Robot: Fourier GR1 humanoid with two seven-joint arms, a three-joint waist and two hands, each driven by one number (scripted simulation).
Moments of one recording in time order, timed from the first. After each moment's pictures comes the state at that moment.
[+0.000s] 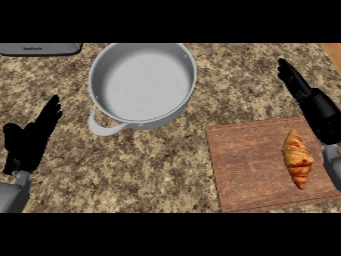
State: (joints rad) left arm -0.15 0.51 -0.20 -1.33 0.29 0.19 0.03; right arm -0.34 -0.52 0.19 -1.44 -0.13 -0.01 -0.04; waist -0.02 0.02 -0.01
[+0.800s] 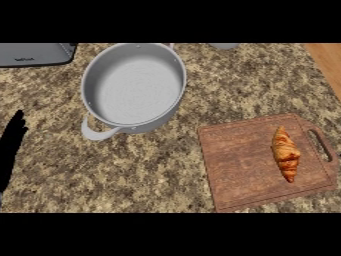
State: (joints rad) left arm 0.00 0.59 -0.13 -1.38 0.24 0.29 0.03; right arm 0.12 -0.78 0.09 -1.54 0.48 -0.67 0.22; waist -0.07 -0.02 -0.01
